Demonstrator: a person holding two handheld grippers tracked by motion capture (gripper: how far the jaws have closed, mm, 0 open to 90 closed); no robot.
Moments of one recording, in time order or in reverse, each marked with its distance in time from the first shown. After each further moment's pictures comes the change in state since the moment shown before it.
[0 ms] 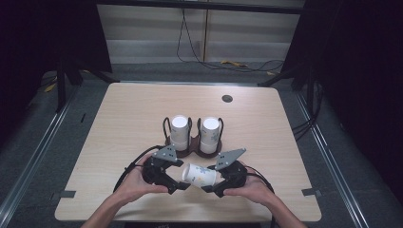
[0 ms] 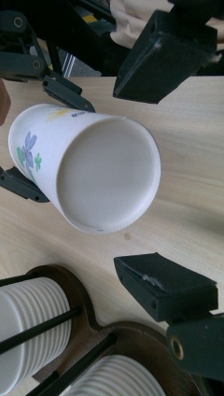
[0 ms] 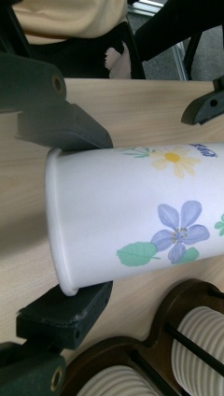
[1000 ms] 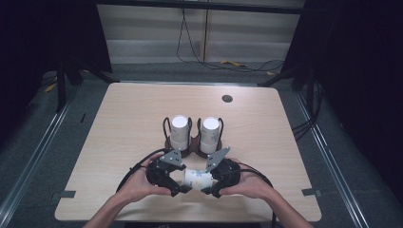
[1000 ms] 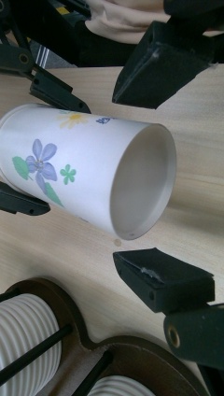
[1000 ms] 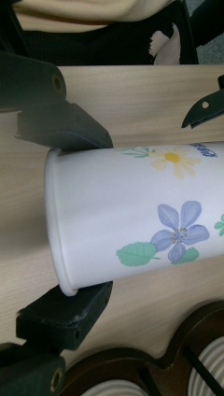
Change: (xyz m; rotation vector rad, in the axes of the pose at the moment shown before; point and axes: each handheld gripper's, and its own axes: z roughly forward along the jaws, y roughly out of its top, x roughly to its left) left arm -0.002 0.001 0.013 0.084 -0.005 0.067; right arm 0.003 0.020 0.011 0.214 -0.002 -0.102
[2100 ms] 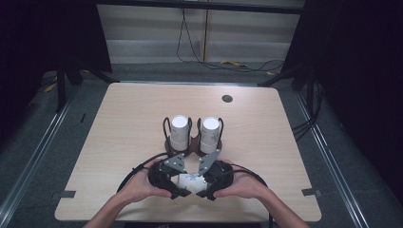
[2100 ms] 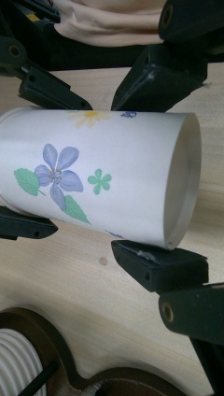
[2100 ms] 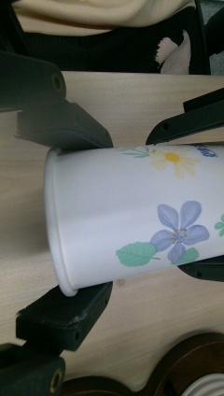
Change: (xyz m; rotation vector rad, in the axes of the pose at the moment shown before) left arm -0.001 -0.003 0.011 0.090 -0.047 0.054; right arm 0.006 0.013 0.014 0.038 0.030 -0.066
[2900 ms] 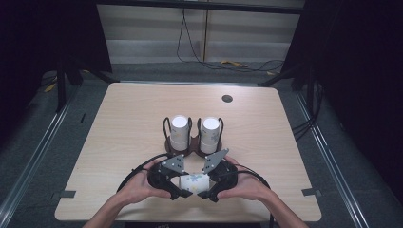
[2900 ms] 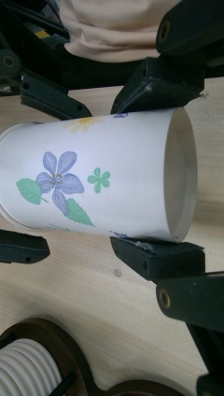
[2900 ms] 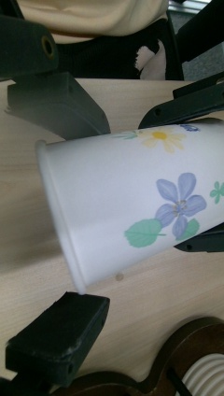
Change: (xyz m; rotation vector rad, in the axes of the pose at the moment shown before) left arm -0.004 -0.001 -0.004 -0.062 -0.033 0.009; right arm -0.002 -0.014 -0.006 -0.100 0.006 0.072
